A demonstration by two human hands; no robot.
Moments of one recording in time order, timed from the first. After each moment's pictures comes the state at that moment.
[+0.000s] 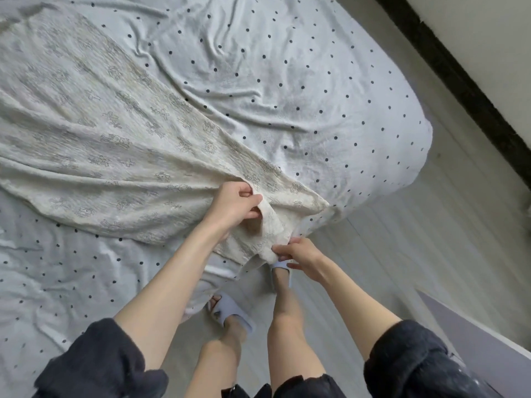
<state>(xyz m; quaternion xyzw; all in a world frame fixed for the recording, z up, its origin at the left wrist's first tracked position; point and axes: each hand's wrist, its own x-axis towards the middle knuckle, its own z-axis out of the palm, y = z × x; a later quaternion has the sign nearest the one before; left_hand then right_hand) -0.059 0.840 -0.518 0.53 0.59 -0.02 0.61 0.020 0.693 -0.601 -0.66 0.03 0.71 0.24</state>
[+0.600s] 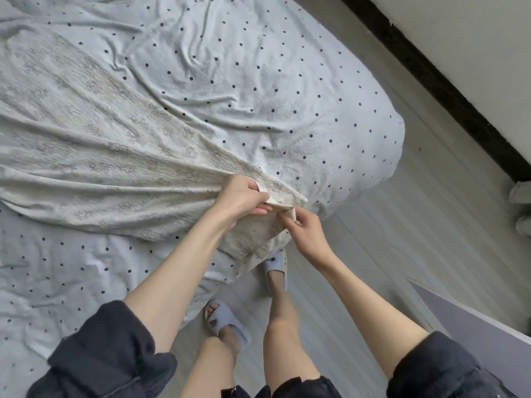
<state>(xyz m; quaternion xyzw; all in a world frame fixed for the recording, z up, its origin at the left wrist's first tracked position) -0.018 0.829 -0.514 0.54 0.57 -0.11 0.61 0.047 0.689 -0.565 -0.73 -0.21 0.48 0.43</state>
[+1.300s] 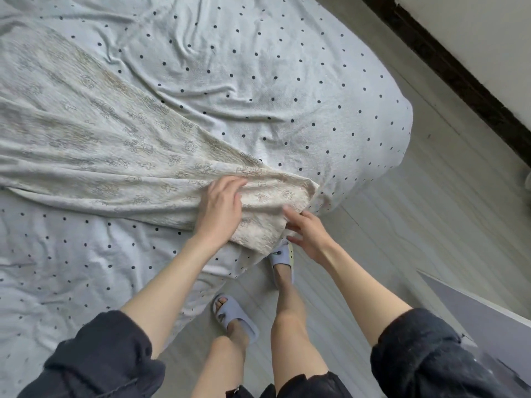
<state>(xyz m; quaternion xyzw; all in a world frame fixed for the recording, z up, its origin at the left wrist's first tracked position) -0.074 0.817 -0.538 0.85 0.43 -0.05 0.30 0.046 0.683 -0.601 -0.63 0.09 0.64 0.42</state>
